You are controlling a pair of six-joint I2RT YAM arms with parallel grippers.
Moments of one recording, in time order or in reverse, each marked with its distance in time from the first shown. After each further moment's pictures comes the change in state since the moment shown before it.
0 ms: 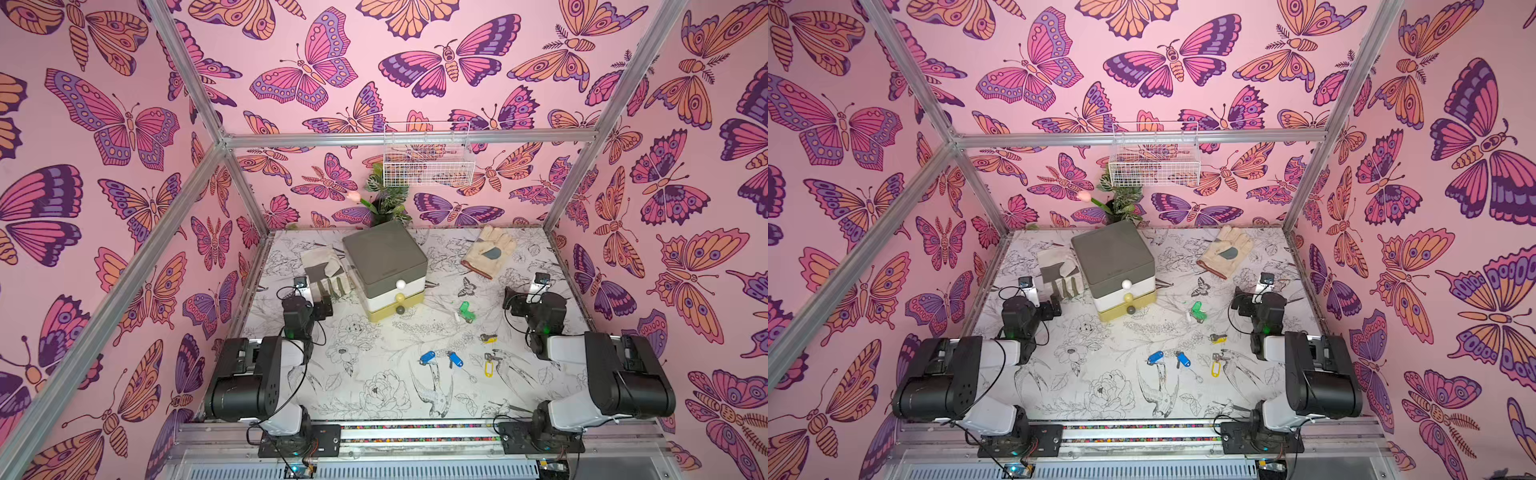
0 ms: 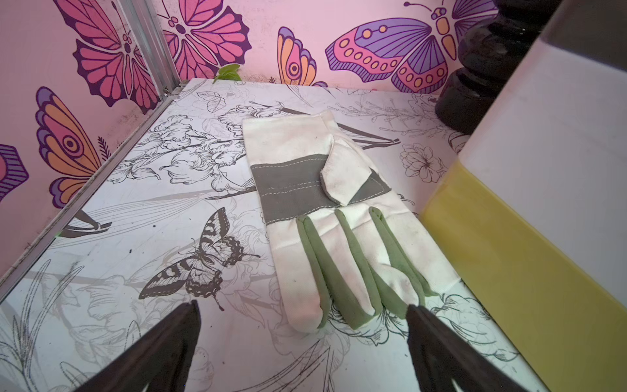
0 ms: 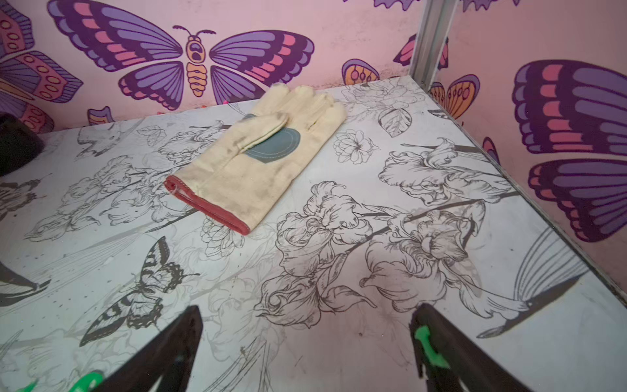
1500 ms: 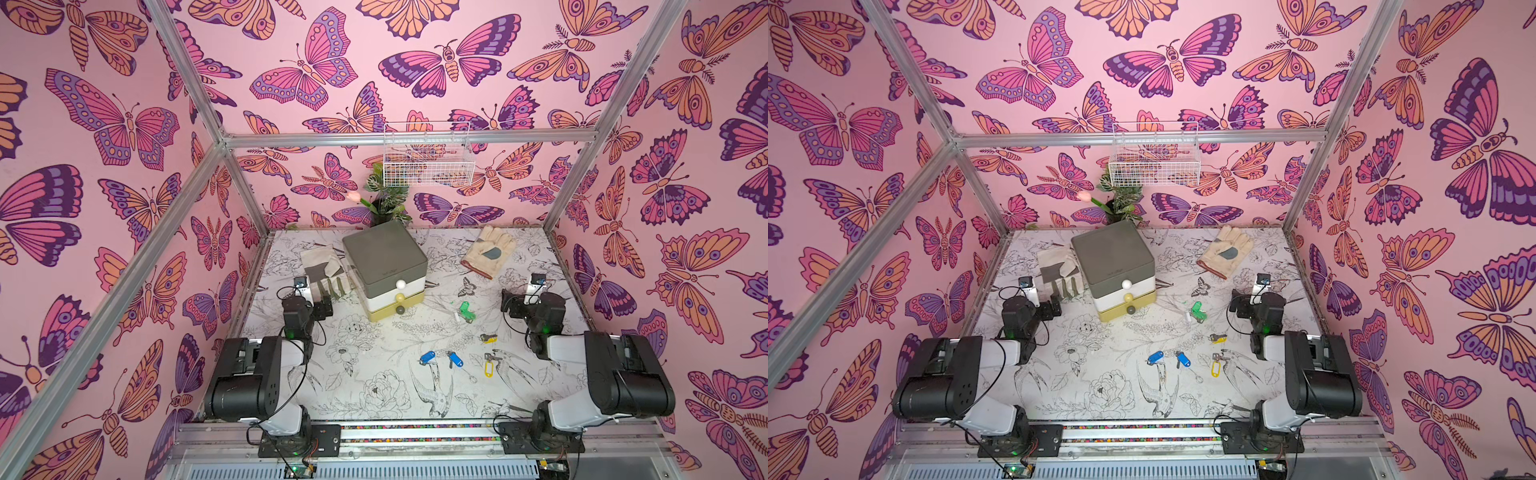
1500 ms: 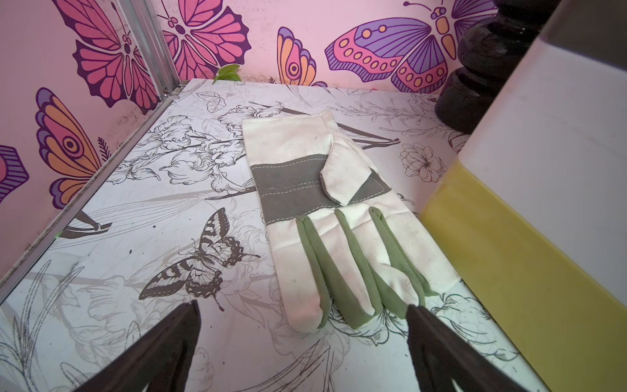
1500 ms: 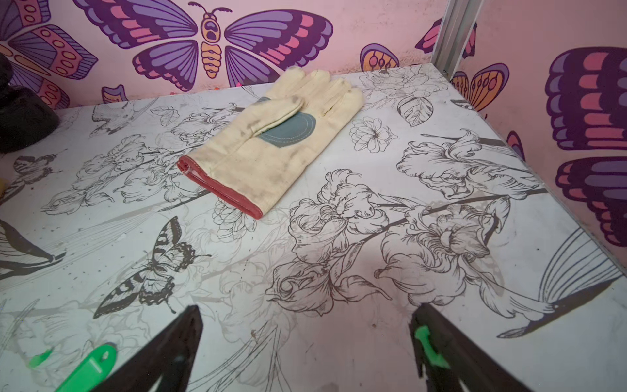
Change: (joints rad) left arm 0.000 0.000 0.000 0.000 0.000 0.003; right arm 0.000 0.007 0.002 -0.020 -0.012 -0.013
